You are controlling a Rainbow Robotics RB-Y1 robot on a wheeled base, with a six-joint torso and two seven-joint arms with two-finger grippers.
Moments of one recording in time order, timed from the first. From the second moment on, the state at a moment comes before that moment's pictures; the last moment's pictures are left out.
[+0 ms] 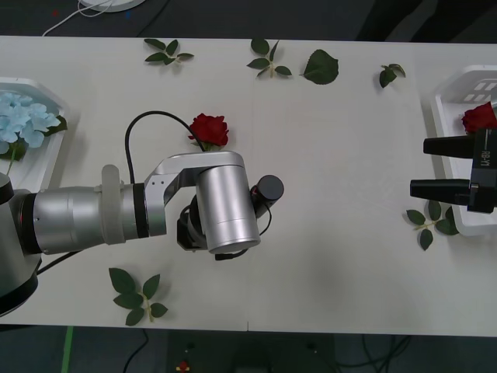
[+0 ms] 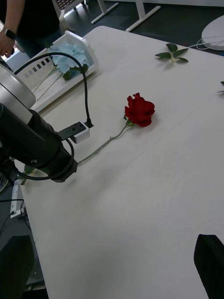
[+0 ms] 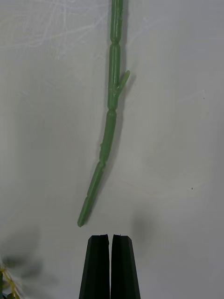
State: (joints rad) right arm 0.03 -0.94 -0.24 -1.98 -1.89 1.15 2.36; left arm -1.00 0.46 -1.27 -1.54 0.71 1.55 -0.12
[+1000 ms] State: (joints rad) right arm 0.03 -0.94 -0.24 -1.98 -1.90 1.15 2.39; left arm -0.99 0.47 -0.91 -1.47 0.51 1.38 -0.31
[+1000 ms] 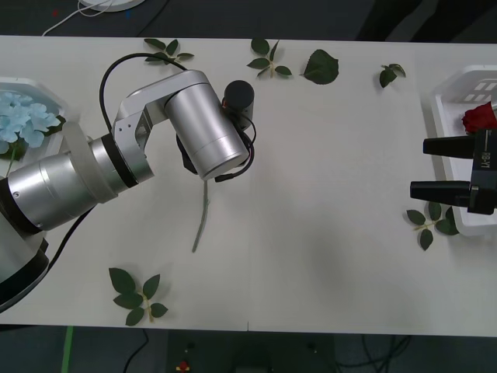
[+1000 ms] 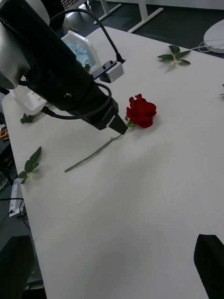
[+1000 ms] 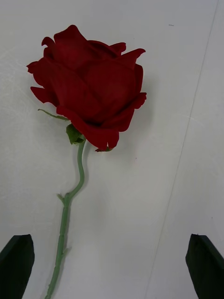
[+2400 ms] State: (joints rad) right arm 0.04 -0.94 -0.24 -1.98 -1.92 1.15 2.39; left arm -0.84 0.47 -0.77 -1.24 0.62 1.14 -0.88
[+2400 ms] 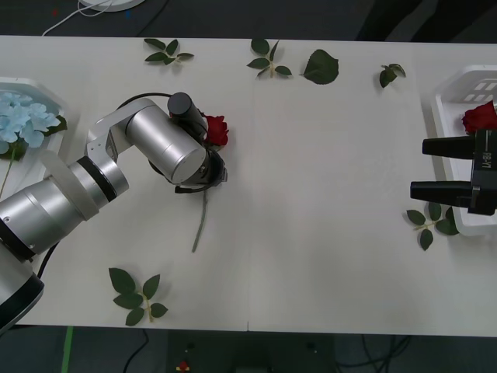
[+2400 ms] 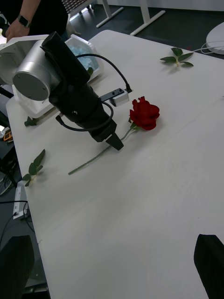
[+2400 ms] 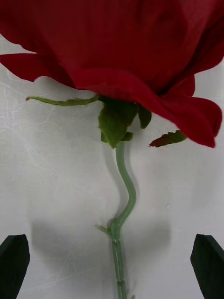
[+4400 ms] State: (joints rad) right arm 0.04 -0.94 -0.24 -1.98 -1.94 1.15 2.39; left arm -0.85 0.47 -0.83 -1.21 0.64 1.07 -0.88
